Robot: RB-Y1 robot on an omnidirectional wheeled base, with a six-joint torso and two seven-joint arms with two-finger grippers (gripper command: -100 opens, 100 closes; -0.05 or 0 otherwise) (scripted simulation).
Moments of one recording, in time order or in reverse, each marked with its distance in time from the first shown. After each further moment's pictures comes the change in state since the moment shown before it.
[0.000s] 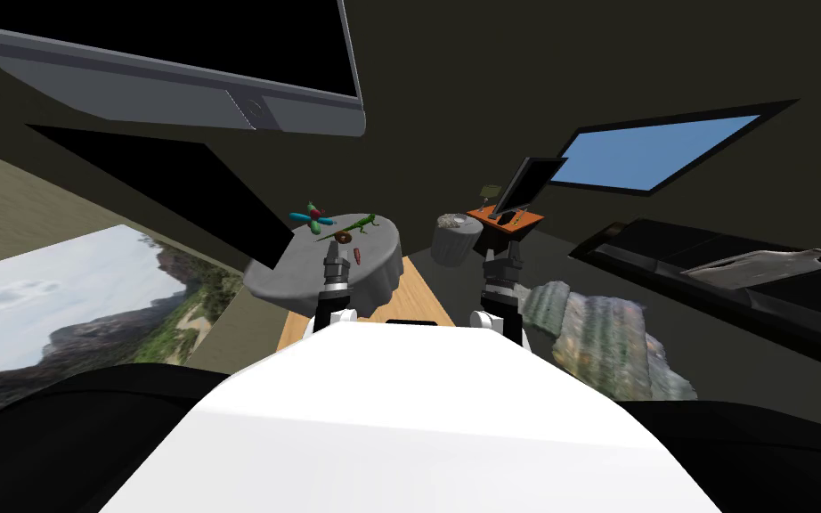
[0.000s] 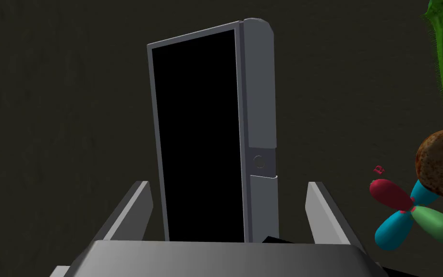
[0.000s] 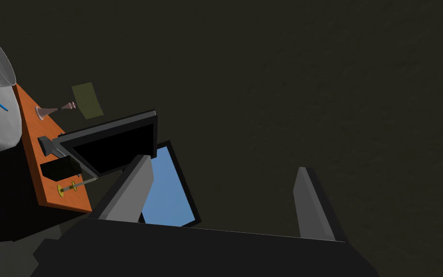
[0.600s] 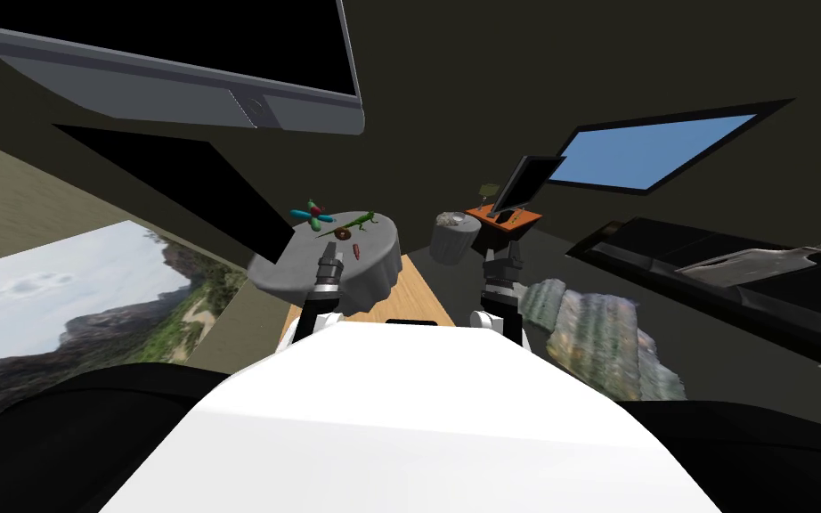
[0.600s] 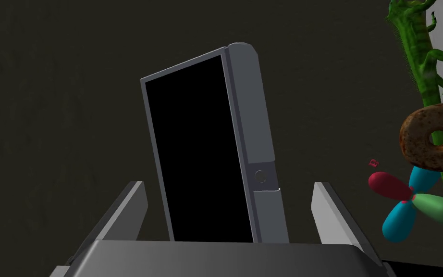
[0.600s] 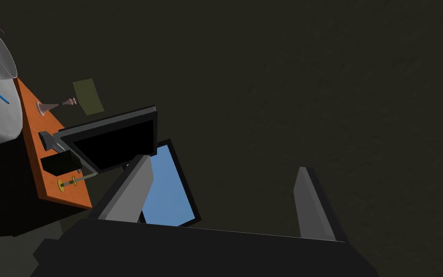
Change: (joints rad) left arm 0.027 0.171 0.057 -0.027 0.056 0.076 -0.014; right arm 0.000 0.000 0.000 0.000 0.000 0.000 0.000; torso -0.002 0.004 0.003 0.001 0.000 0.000
